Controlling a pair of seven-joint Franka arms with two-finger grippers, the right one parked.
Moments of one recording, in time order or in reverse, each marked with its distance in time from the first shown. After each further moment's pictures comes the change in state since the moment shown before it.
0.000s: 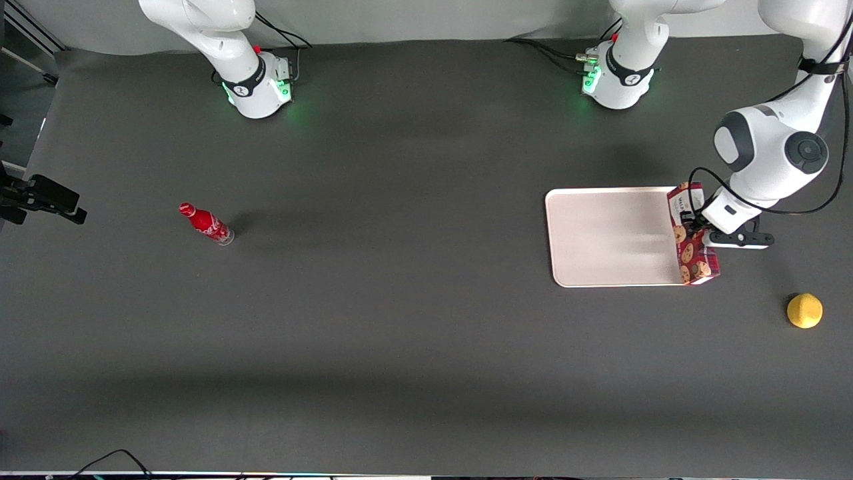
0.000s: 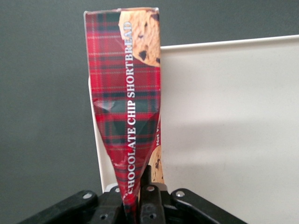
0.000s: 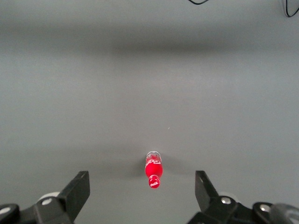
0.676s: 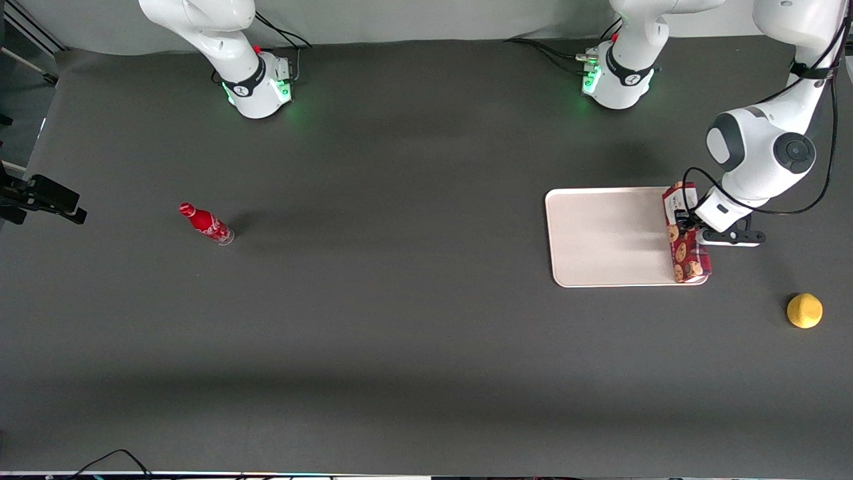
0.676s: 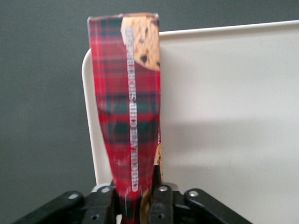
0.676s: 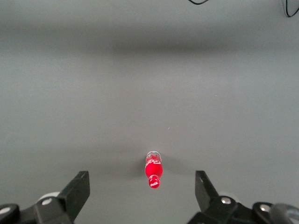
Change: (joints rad) arm 0.000 0.022 0.000 -0.027 -0.003 0.044 0.000
